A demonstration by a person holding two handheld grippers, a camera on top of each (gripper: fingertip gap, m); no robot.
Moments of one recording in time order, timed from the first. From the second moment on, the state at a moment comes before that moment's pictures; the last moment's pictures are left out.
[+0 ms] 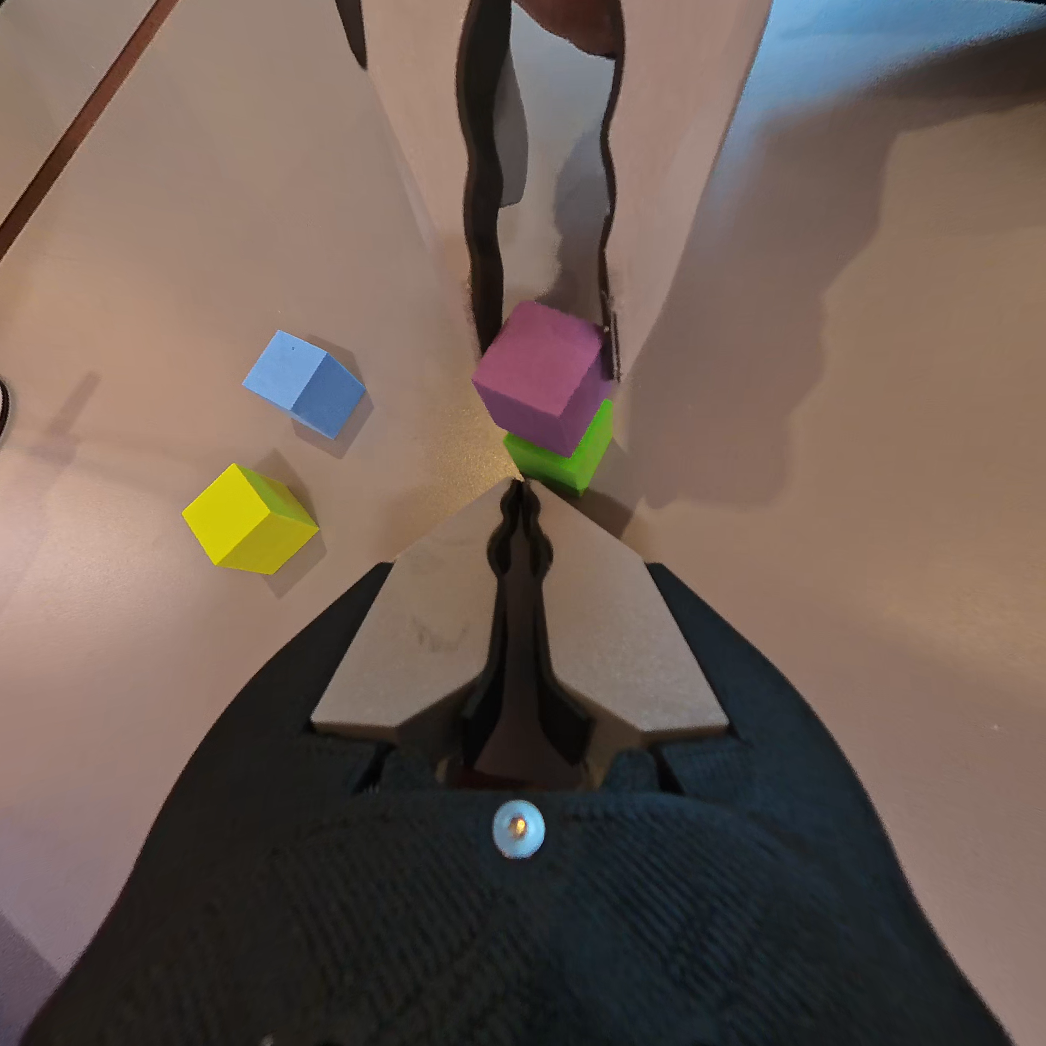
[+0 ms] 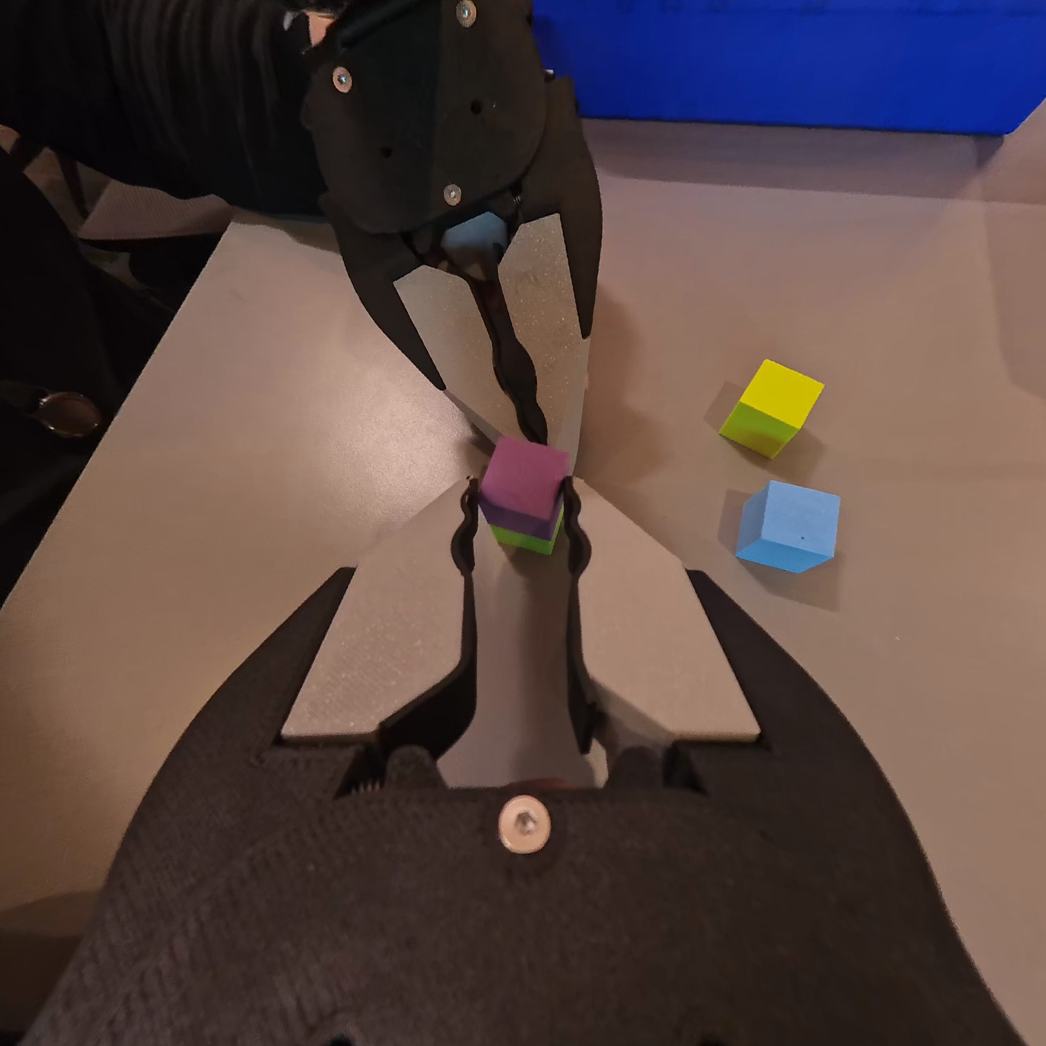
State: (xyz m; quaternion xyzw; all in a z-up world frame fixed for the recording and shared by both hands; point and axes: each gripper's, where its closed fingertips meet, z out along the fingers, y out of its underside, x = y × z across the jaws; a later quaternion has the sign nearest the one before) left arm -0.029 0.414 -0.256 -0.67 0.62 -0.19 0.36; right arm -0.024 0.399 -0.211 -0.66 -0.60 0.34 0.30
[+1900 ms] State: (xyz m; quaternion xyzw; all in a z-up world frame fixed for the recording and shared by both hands) left arm -0.029 0.413 -0.255 -0.67 0.62 -0.19 0.36; right arm -0.006 0.405 -0.245 -0.73 -0.52 0.31 0.30
